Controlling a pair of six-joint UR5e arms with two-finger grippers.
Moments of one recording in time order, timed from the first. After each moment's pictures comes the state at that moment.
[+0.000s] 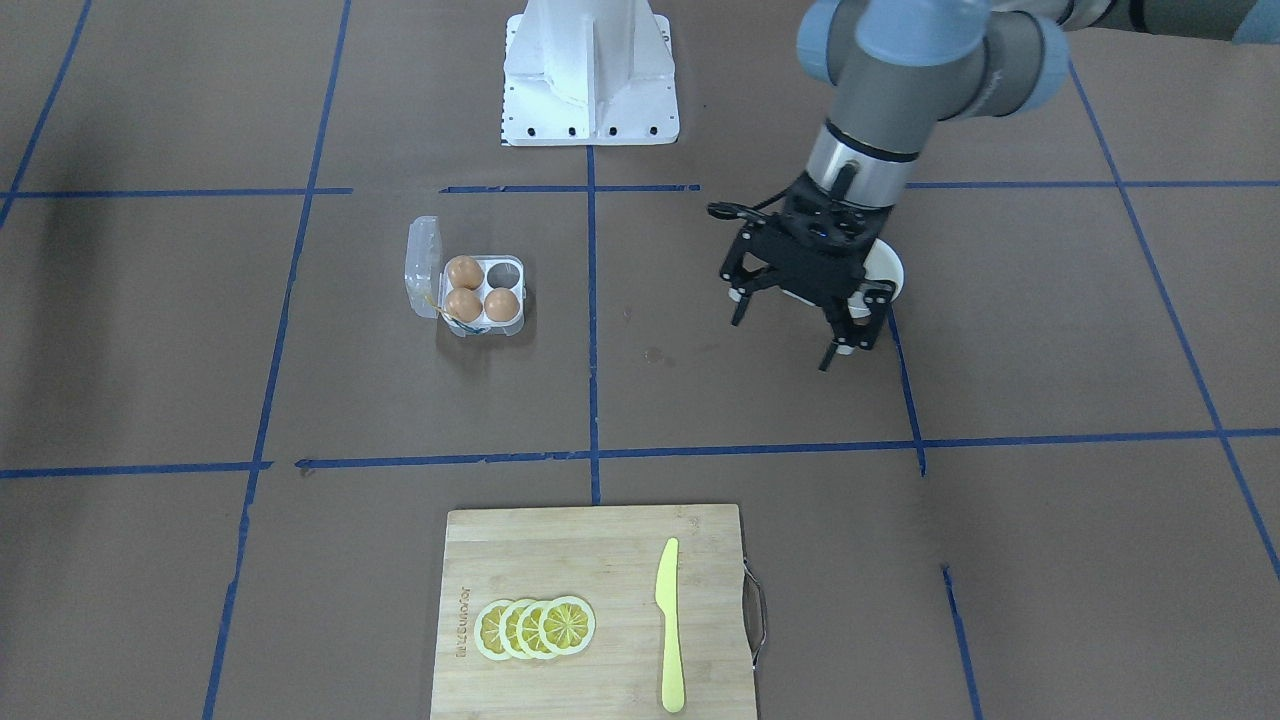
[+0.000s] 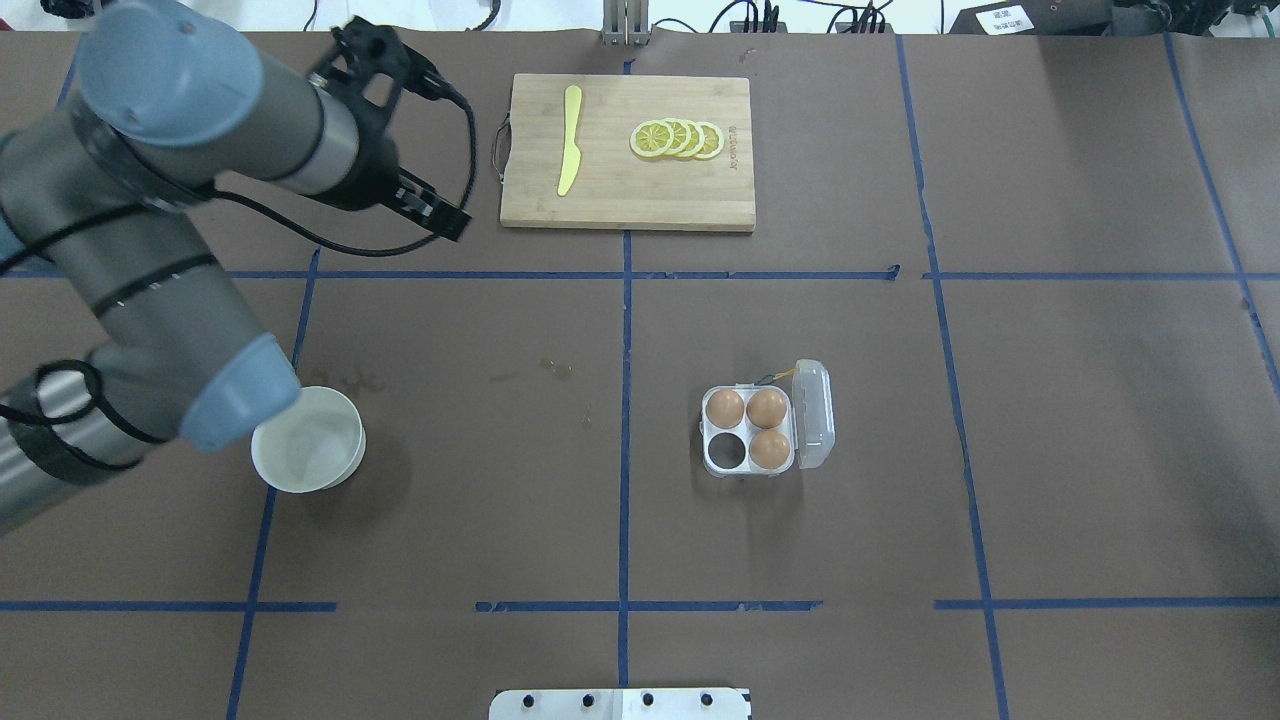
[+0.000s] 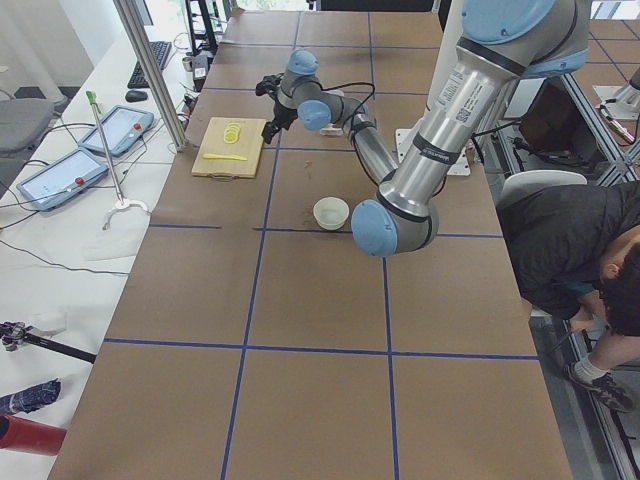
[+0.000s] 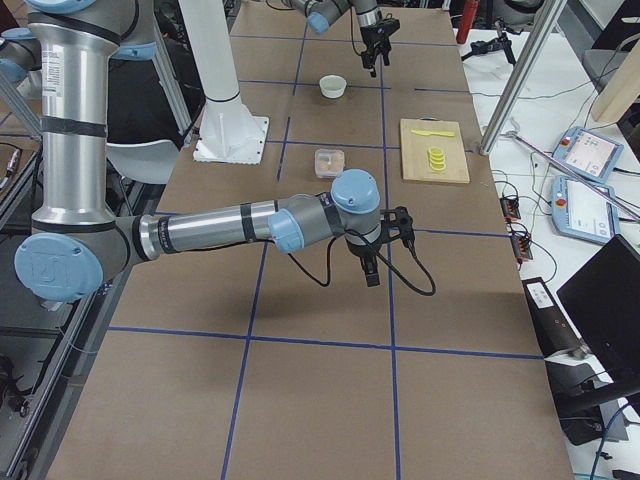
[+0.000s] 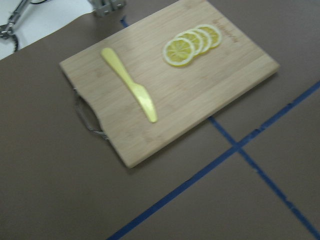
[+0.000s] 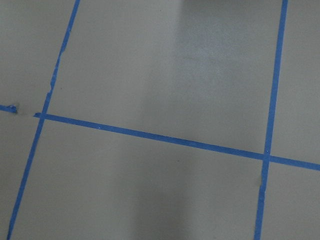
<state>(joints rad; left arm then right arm) -0.86 -2.10 -1.83 -1.73 -1.92 -0.44 1.46 -1.64 1.85 -1.34 2.41 0.22</state>
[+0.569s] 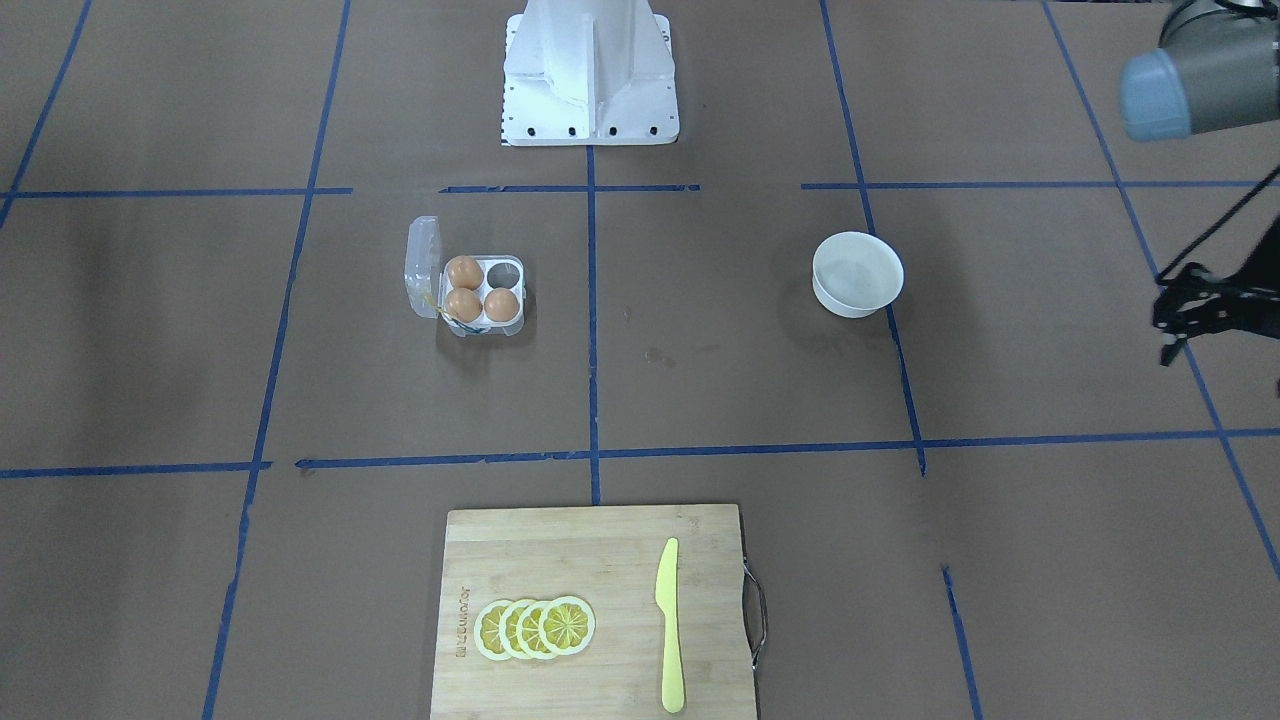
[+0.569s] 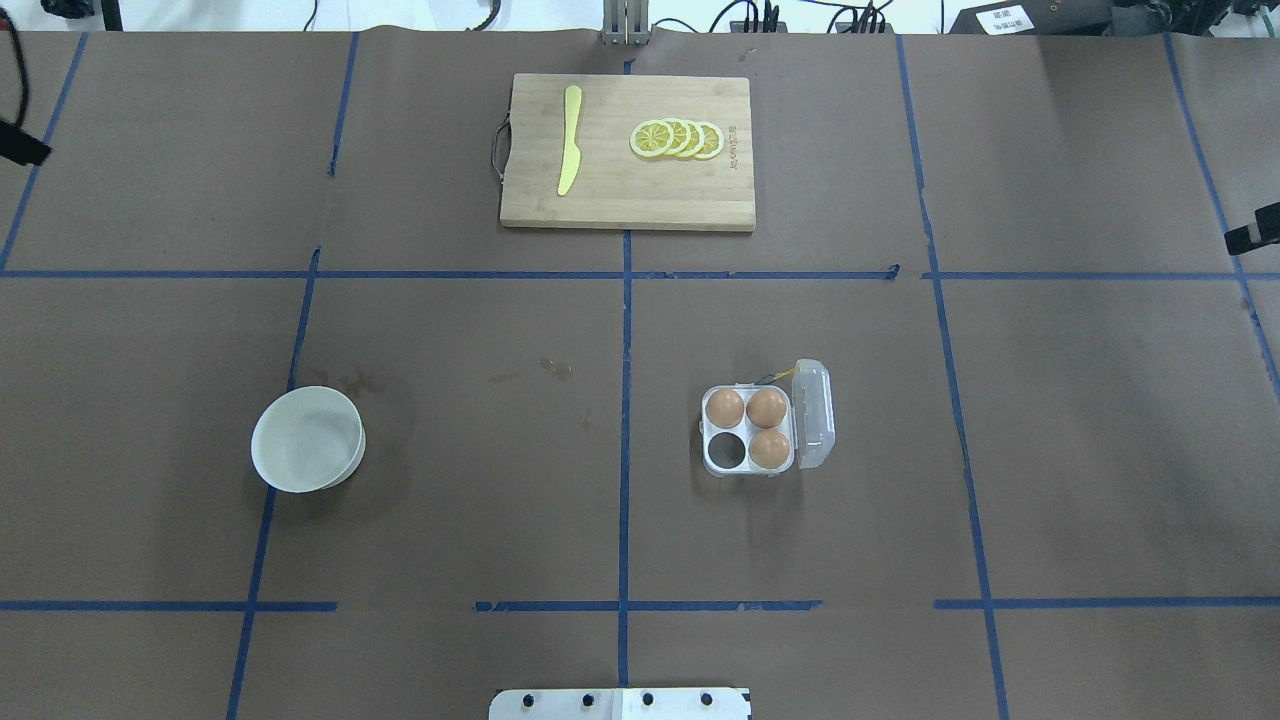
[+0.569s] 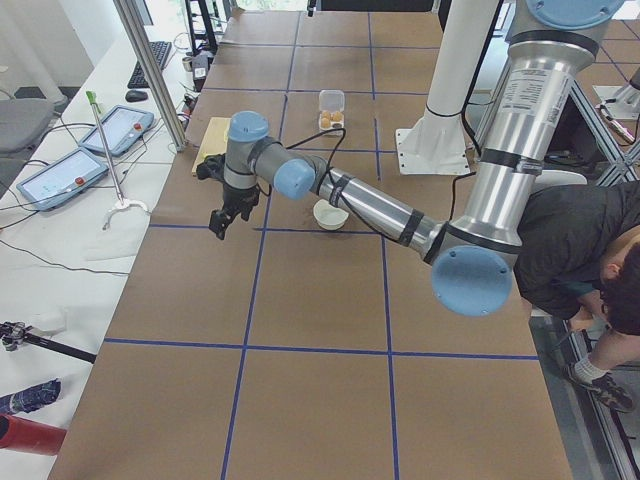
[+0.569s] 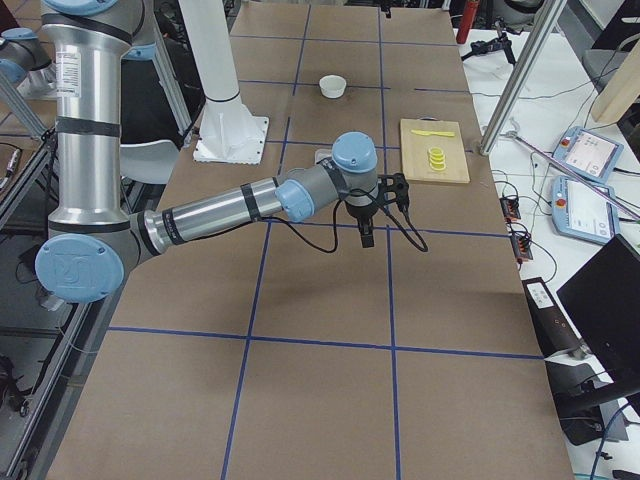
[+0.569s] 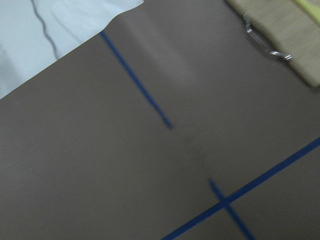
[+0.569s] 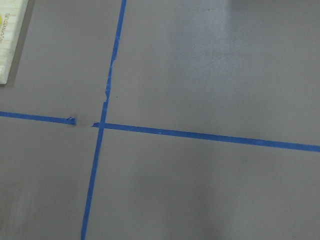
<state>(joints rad) -1.32 -1.77 -1.75 -1.69 -2.08 0.04 1.32 -1.62 1.97 -1.34 2.40 0.48</state>
